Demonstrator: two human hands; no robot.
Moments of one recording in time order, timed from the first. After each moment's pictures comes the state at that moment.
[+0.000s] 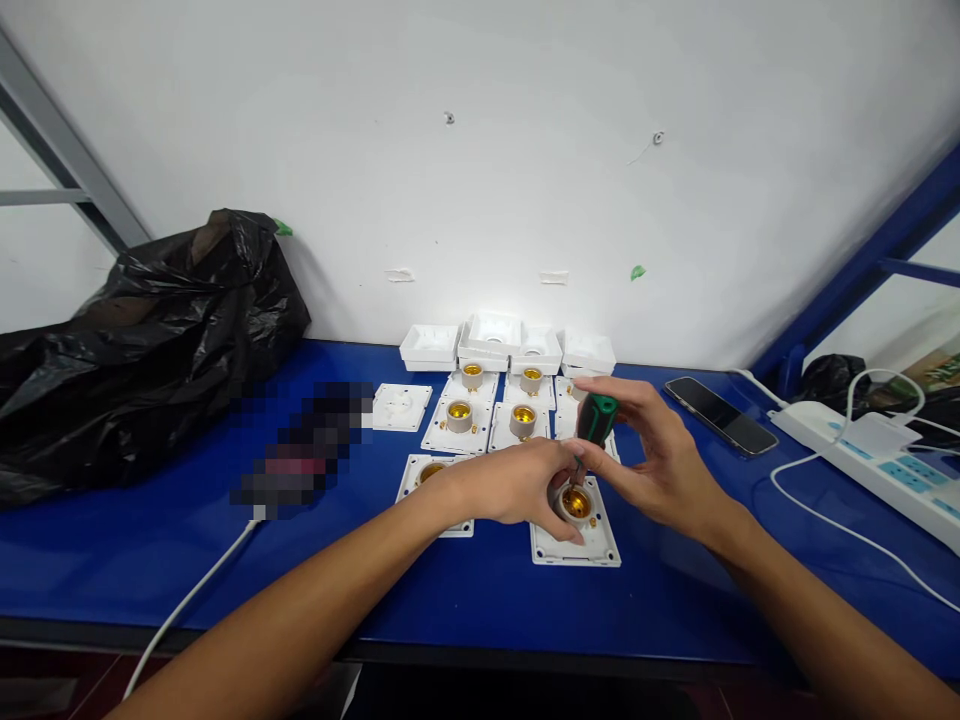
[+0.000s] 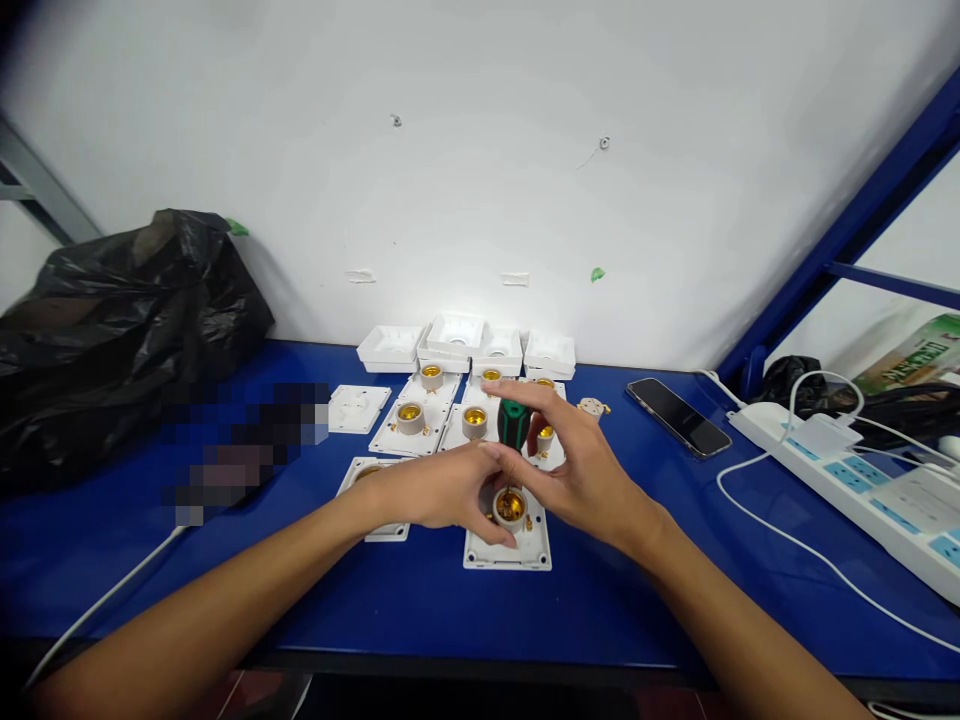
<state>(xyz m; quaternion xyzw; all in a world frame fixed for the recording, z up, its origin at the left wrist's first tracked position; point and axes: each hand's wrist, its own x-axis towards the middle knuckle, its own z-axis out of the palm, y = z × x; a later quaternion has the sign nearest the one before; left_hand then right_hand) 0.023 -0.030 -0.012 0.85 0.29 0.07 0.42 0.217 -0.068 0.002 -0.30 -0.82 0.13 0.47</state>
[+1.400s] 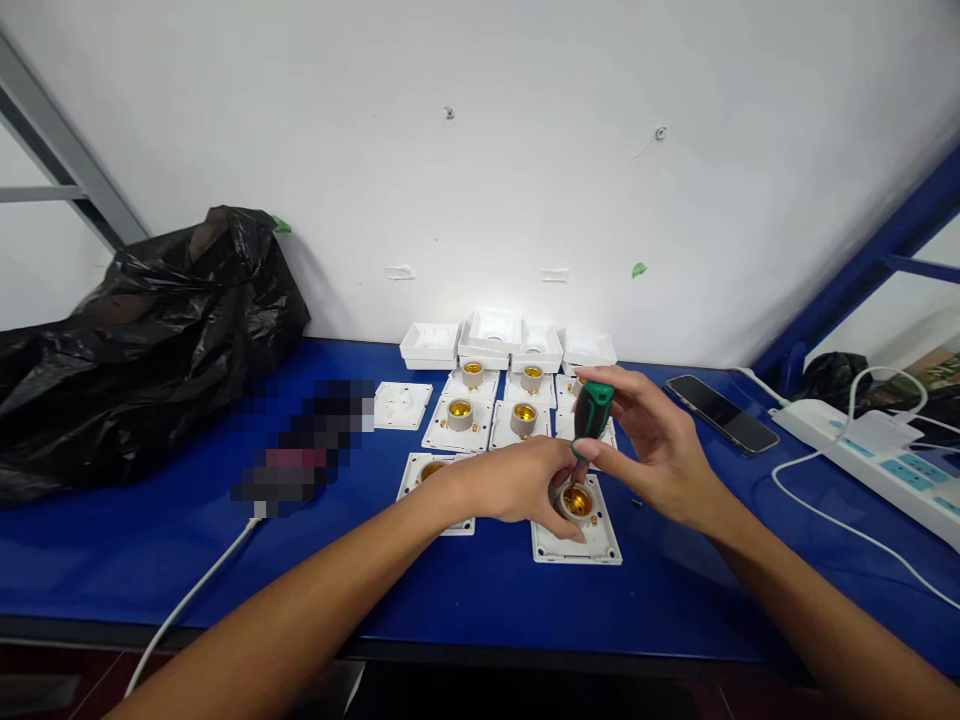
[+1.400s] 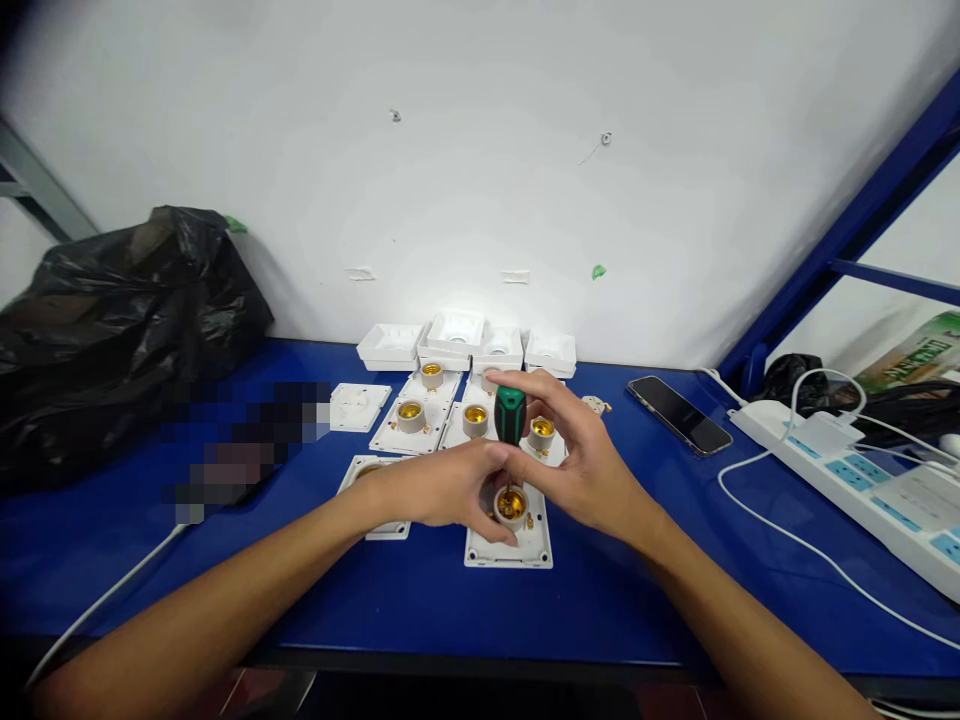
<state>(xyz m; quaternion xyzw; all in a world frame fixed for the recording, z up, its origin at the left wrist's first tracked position) 0.023 -0.030 -0.008 0.85 0.29 0.05 0.42 0.214 -0.062 0.000 -0.30 -0.79 0.21 0.49</state>
